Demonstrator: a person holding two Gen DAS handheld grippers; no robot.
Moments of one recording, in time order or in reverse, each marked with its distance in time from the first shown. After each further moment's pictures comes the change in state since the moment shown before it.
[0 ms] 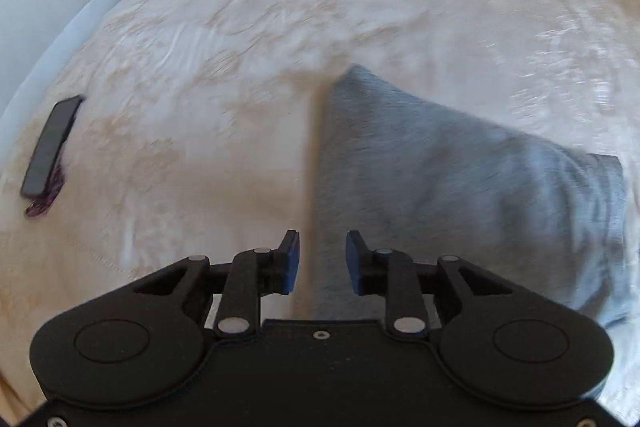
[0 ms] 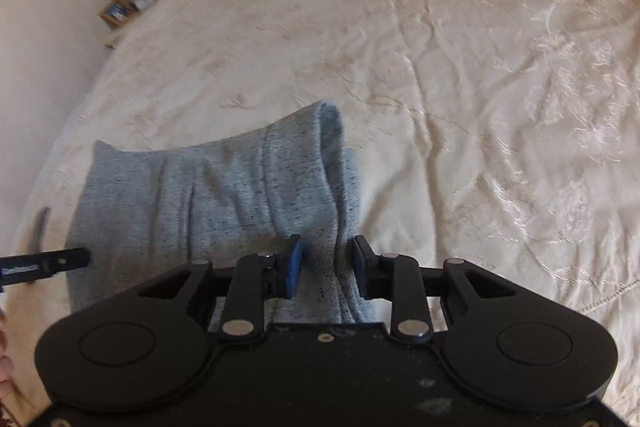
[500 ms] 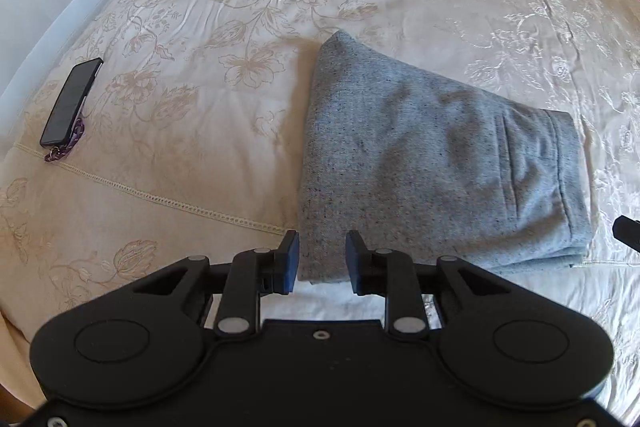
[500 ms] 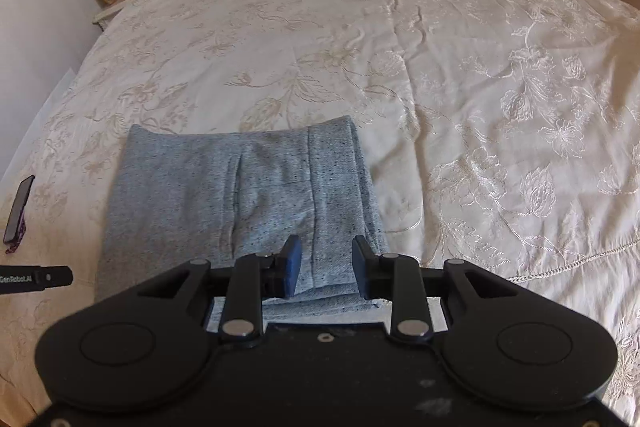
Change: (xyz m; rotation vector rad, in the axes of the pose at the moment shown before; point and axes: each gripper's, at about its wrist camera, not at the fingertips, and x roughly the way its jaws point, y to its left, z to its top) left arm -0.083 -0.007 -0.042 0.000 0.022 -0.075; right arm -0.090 0.031 -0.044 -0.079 -0.110 0.093
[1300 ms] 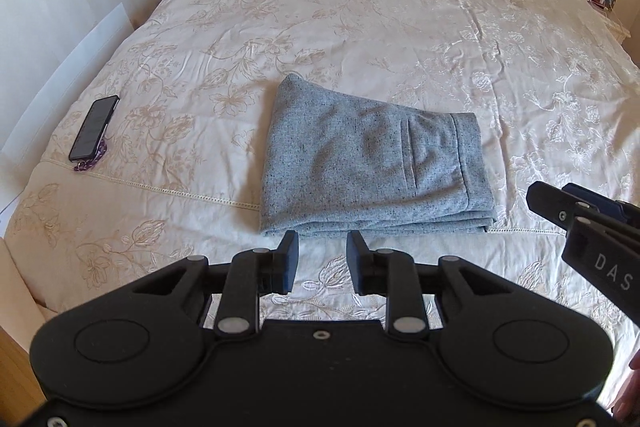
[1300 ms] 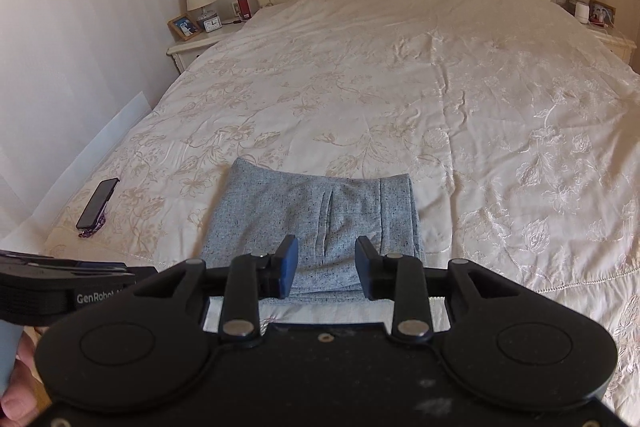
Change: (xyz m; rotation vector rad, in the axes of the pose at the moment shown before) left arm -0.113 -0.045 -0.059 0.039 -0.135 -0.025; right arm -0.136 0.034 -0.033 -0.101 -0.170 0.115
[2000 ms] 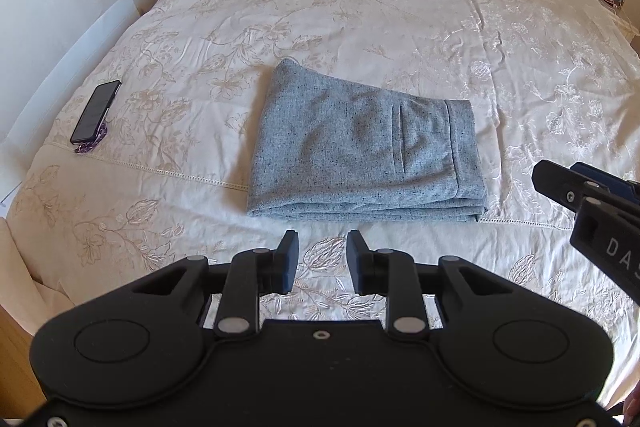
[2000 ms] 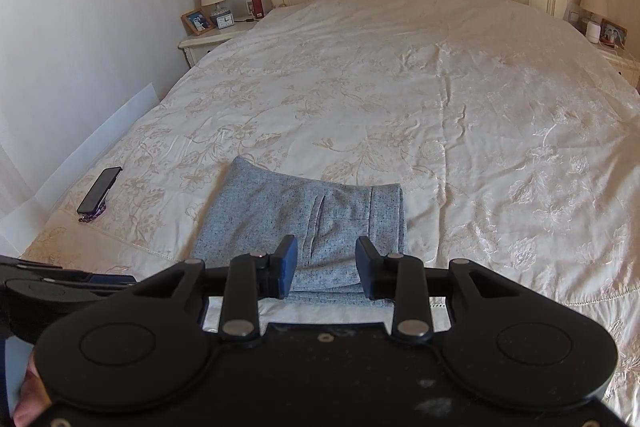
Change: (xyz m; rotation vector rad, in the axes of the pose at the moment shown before) left arm -0.001 -0.018 -0.008 -0.016 0.026 0.027; right arm -0.011 -0.014 0.004 -0.051 -0.006 0.004
